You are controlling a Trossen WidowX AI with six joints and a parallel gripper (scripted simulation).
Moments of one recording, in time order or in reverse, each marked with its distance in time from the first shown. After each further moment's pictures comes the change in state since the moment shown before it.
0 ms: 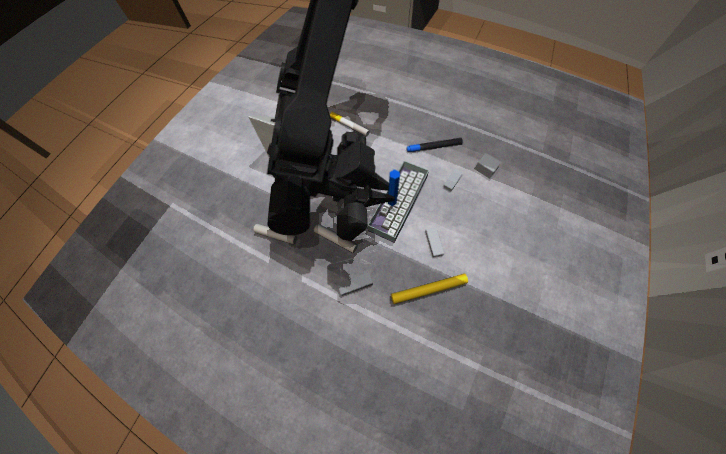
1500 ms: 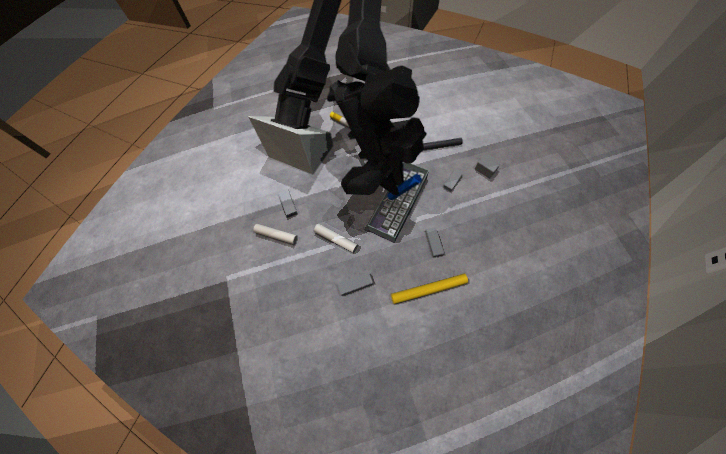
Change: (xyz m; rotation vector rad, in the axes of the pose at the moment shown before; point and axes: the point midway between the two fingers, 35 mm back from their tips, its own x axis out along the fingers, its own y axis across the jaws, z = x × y) arm 0.037 0.036 0.002 0.303 0.520 -0.509
